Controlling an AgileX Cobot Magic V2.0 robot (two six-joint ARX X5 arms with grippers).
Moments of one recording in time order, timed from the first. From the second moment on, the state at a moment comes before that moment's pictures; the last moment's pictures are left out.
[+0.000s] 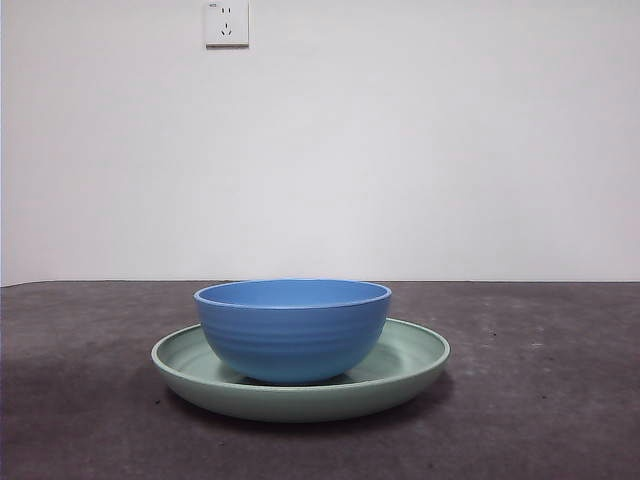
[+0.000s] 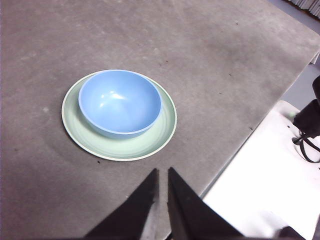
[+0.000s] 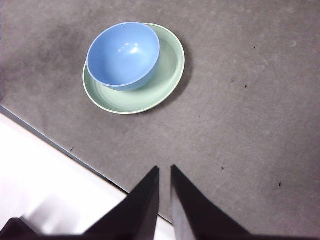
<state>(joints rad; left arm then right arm) -0.47 0.49 0.90 -0.99 0.42 0.04 0.53 0.58 1.09 -1.27 -0.16 0.19</state>
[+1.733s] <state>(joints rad) 0.00 0.06 0.03 -0.18 0.02 -0.07 0.53 0.58 1.09 -1.27 -0.16 0.19</state>
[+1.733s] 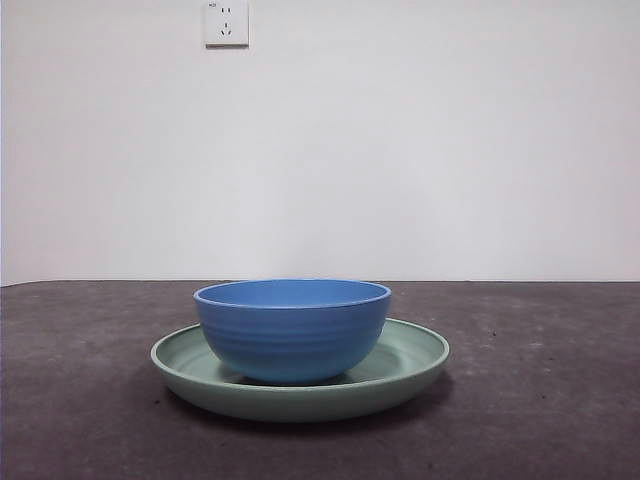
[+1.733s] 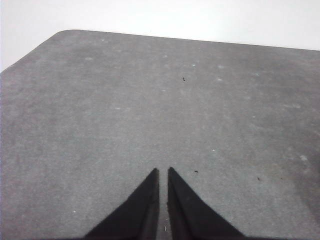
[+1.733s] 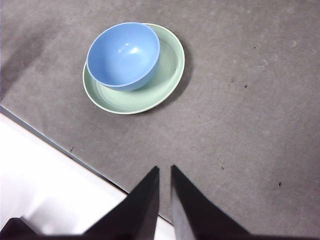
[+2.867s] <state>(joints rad) 0.00 0.06 0.03 -0.18 0.02 -0.07 0.13 0.05 0.43 -0.49 -0.15 0.07</state>
